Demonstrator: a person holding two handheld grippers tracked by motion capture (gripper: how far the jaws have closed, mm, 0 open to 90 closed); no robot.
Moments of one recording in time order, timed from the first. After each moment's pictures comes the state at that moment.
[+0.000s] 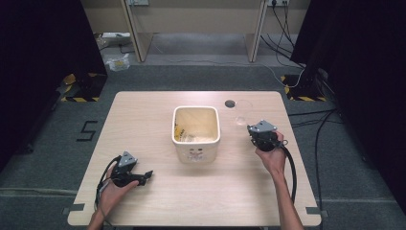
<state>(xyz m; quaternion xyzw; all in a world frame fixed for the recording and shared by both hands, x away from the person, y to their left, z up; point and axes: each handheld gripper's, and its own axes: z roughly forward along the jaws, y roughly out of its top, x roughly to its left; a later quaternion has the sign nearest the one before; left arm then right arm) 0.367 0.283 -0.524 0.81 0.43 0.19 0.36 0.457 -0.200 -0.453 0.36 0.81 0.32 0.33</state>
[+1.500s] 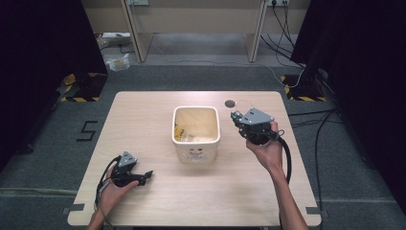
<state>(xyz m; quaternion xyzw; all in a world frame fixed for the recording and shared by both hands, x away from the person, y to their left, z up) 0.367 0.283 -0.524 0.81 0.43 0.18 0.36 0.421 -0.150 -0.357 0.27 0.81 0.39 0.34</state>
